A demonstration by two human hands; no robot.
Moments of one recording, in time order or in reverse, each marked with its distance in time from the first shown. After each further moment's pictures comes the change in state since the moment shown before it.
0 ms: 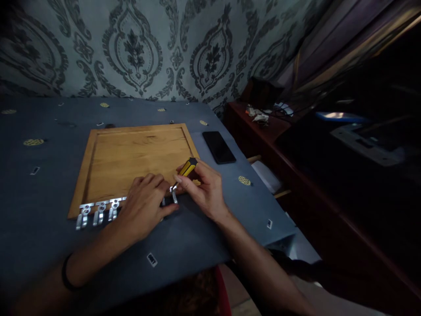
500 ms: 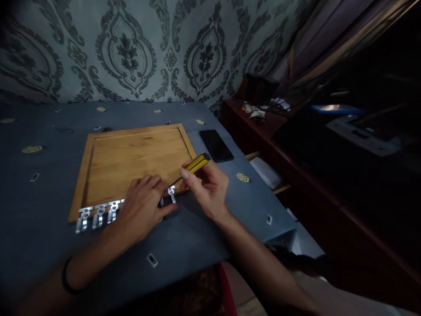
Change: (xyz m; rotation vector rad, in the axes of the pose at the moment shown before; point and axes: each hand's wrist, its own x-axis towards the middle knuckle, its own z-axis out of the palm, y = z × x) left_hand 0.001 0.000 -0.001 0.016 -0.018 -0.002; right_hand -0.002 -0.004 0.000 0.049 0.196 -0.058
